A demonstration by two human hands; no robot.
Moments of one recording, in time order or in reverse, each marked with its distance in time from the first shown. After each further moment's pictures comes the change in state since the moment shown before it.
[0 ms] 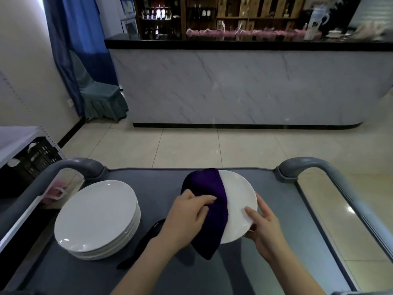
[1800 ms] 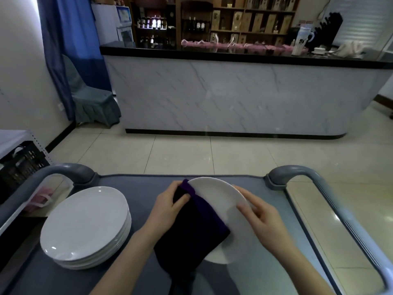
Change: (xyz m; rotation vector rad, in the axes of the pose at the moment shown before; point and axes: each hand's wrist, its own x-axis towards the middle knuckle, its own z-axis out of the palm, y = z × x) left_hand 0.022 -0.016 -0.022 -0.451 0.137 -0.143; right_hand -0.038 -0.073 0.010 -0.649 -0.210 -0.481
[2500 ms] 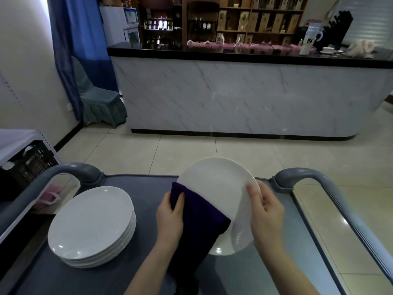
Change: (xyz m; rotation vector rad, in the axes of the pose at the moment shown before) left_hand -0.019 0.006 0.028 -0.379 0.427 -0.321; right_hand 0.019 -0.019 0.033 0.195 0.485 0.015
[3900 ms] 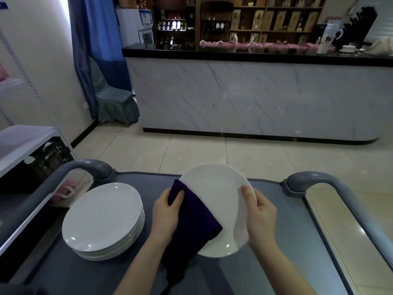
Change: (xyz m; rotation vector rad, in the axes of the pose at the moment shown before) left_hand 0.015 0.005 -0.024 0.069 -0.004 -0.024; right_hand 0.007 0.032 0.022 0.002 -0.060 0.161
